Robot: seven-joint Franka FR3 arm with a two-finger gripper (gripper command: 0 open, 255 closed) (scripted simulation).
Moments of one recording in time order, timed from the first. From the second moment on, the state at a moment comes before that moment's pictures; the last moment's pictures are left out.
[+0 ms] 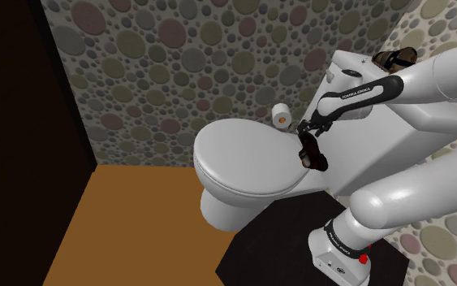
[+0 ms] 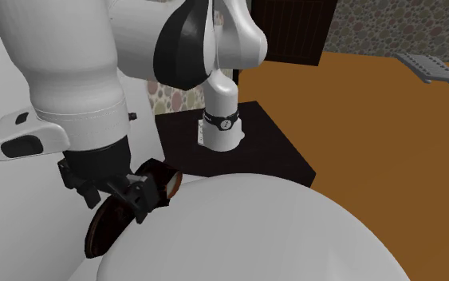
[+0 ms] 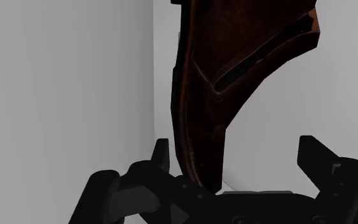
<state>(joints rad) -0.41 -0.24 -0.26 -2.66 -0.23 2.55 0.03</state>
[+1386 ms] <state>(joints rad) -0.43 -0.26 -0.26 -2.66 -0.23 2.47 0.02</state>
